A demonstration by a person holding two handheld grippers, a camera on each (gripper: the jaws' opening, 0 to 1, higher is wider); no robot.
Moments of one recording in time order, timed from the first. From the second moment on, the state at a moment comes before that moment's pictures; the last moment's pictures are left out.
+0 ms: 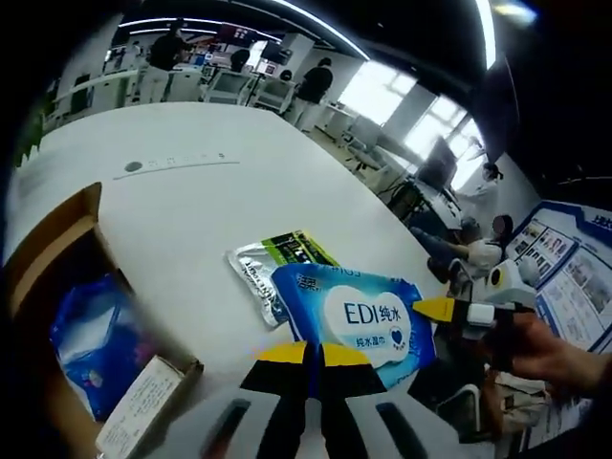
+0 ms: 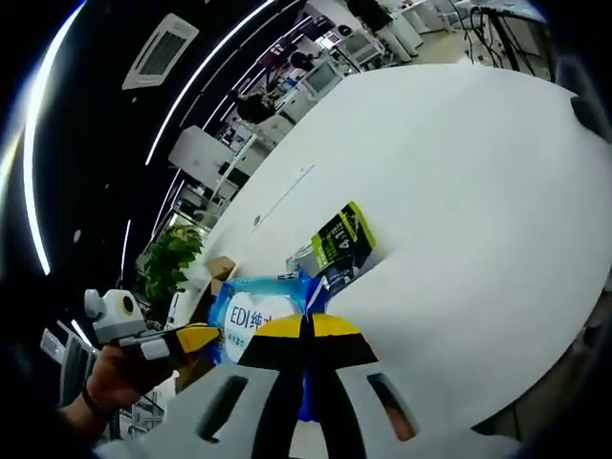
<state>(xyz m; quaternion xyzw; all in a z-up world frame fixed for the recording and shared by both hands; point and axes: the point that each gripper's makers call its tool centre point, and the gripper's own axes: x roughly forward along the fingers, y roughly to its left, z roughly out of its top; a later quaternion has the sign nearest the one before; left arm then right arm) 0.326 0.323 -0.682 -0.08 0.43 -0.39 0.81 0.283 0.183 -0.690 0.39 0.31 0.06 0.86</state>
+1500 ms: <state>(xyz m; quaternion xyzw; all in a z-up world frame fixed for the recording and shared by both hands) 0.399 0.296 -0.733 -0.03 0.48 -0.33 0.81 0.417 0.167 -0.723 0.35 0.37 0.08 0.86</state>
